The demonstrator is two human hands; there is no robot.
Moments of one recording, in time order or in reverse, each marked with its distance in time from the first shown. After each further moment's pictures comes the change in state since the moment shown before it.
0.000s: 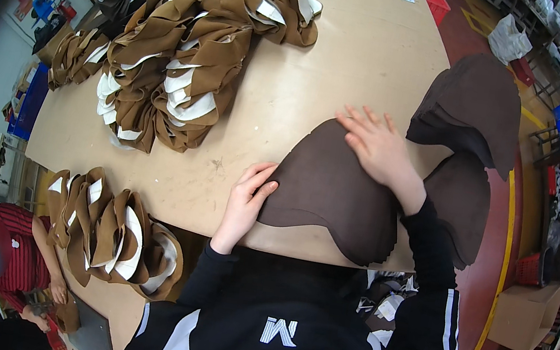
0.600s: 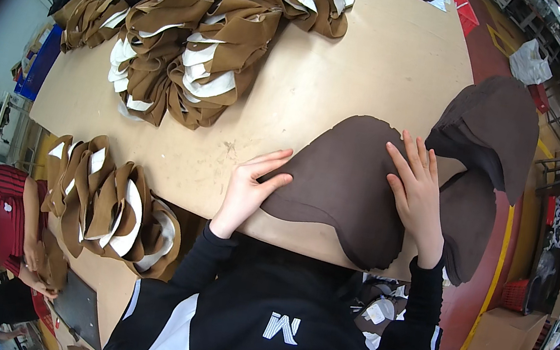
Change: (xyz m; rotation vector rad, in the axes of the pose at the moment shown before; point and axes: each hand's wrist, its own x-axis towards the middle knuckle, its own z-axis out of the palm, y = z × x) left_hand 0.001 -0.010 -0.014 -0.002 0.049 -0.017; right_hand -0.064 -0.012 -0.025 0.059 0.196 0.015
